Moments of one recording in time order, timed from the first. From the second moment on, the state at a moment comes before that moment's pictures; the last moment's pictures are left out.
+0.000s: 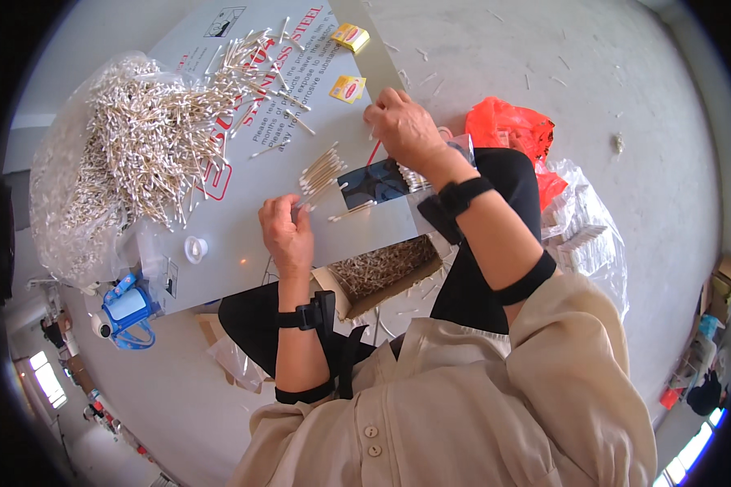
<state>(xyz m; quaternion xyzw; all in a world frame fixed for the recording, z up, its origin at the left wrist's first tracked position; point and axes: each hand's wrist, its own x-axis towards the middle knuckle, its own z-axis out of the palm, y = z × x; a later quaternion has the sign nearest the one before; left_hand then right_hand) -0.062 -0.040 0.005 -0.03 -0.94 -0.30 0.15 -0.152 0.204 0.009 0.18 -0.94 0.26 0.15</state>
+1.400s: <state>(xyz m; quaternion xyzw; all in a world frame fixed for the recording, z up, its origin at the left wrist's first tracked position) -0.105 -0.027 0.016 -0.11 -0.94 -0.29 0.14 -0.053 0.162 0.021 0.22 -0.89 0.41 0.05</state>
